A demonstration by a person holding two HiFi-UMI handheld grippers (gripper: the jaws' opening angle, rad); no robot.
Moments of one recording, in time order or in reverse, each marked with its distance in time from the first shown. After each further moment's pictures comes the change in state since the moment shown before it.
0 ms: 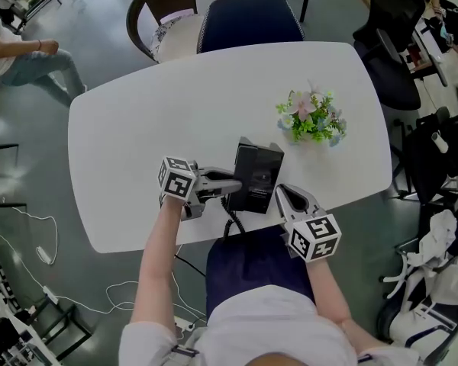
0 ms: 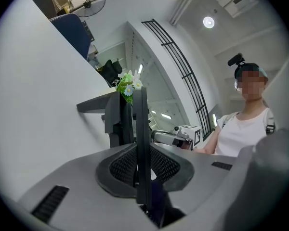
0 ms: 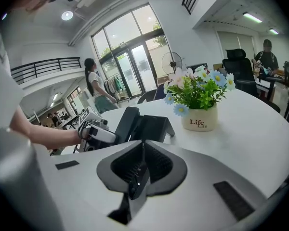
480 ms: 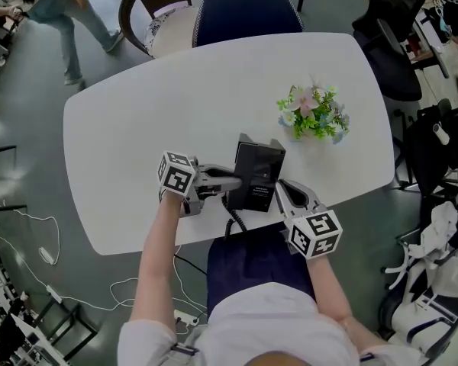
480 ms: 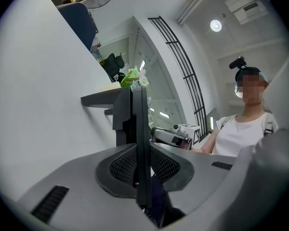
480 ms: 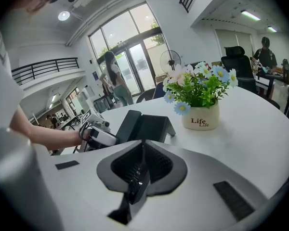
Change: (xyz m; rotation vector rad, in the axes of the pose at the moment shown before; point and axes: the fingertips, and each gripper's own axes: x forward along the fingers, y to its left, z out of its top) left arm 0.002 0.010 -0.004 -0.067 0.048 -0.042; right arm 0.010 -0.002 0.000 0.025 0.015 -0.010
